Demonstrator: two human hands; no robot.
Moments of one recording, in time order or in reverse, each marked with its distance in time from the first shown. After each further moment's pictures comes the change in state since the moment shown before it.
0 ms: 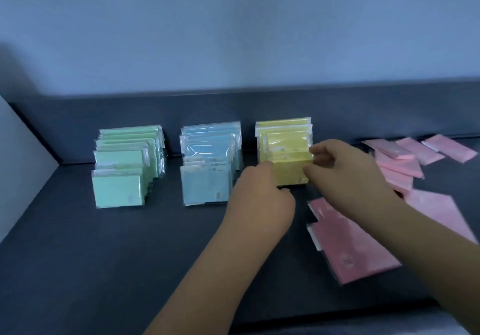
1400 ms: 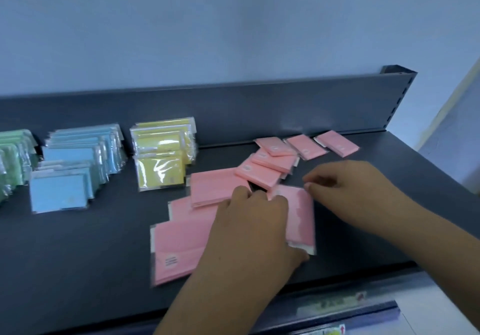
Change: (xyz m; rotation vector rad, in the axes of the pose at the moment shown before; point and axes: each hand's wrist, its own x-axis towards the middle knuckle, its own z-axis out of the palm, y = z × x) left_hand -0.039 0.129 0.164 0.696 -0.153 0.326; right_hand 0.008 0.168 -0.175 -0.340 -0.167 -0.087
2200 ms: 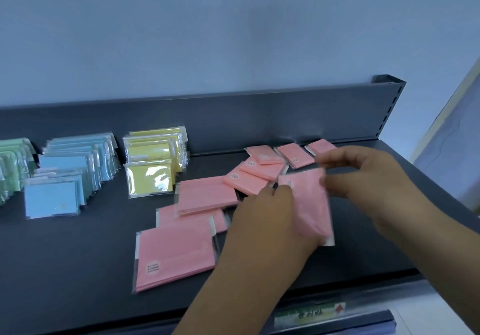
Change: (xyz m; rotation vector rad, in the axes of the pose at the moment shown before) left_hand 0.021 0.049 0.003 -0.331 0.095 -0.127; right_hand 0.002 0.026 -0.021 0.769 0.180 0.209
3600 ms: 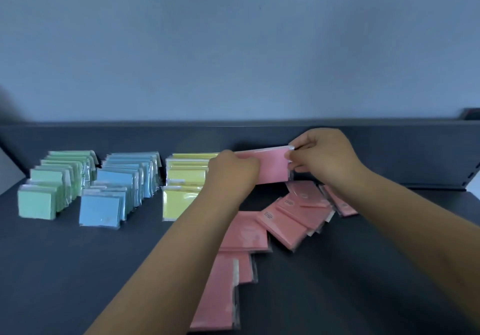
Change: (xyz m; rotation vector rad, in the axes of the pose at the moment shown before) left_hand 0.122 -0.071 -0.071 -0.503 0.392 -0.591; right_hand 0.139 -0.048 0.101 -0.035 -0.266 -0.211
